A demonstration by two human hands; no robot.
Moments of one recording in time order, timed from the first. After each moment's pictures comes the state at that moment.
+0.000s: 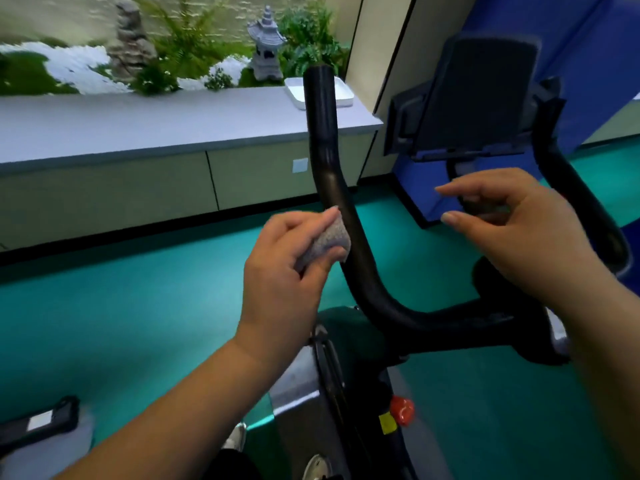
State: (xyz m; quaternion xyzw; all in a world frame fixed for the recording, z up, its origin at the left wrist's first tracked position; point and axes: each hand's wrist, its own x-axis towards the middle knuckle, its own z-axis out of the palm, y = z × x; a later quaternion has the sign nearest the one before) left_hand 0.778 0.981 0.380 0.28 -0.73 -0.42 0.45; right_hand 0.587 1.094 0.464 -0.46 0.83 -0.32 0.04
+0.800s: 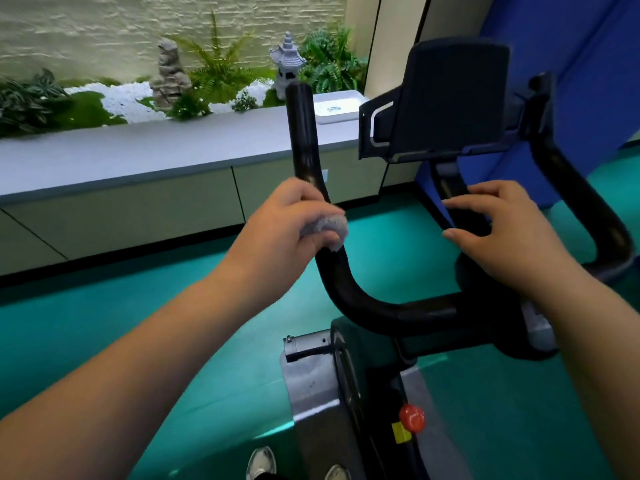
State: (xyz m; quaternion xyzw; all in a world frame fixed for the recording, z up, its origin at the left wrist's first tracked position) left_hand 0.765 0.968 0.423 0.23 -0.89 -0.25 0.29; right_hand 0.535 1.116 0.437 -0.45 0.87 -0.20 0.04
